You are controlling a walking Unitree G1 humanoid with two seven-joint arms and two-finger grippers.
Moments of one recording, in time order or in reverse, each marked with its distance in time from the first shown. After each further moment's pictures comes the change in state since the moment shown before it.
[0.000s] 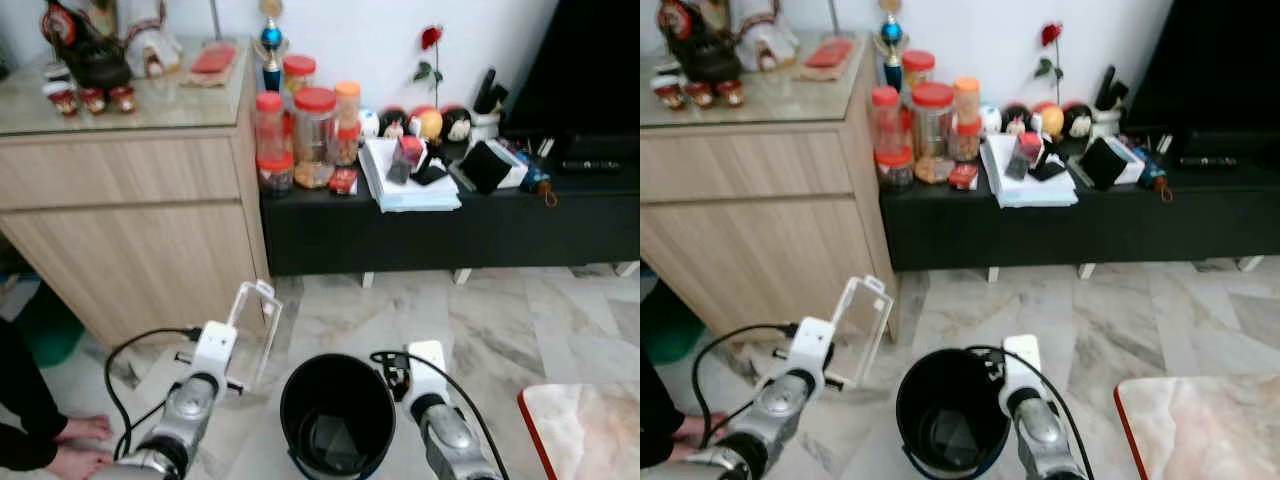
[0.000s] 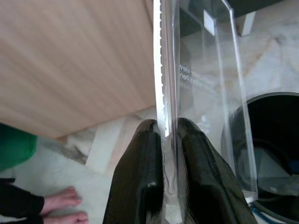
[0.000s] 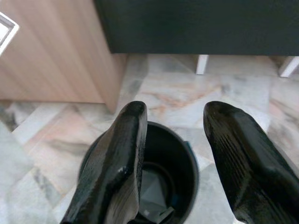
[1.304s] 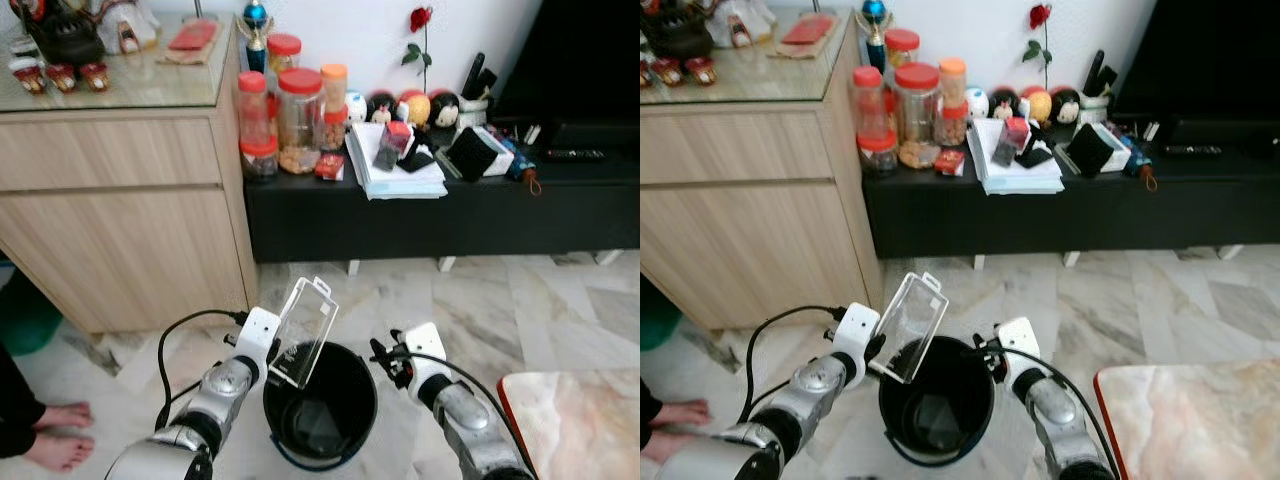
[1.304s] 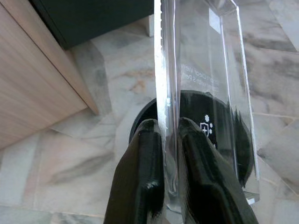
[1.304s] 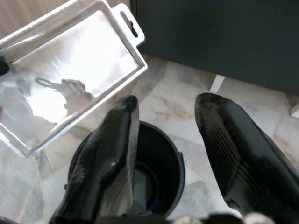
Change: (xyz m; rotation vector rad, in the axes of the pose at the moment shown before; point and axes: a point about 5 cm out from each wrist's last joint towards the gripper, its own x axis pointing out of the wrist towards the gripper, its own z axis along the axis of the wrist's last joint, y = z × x) left arm 0.011 -0.048 0.036 0.000 -0.036 -0.287; right arm -0.002 -0.004 0.037 -0.181 -0.130 0.270
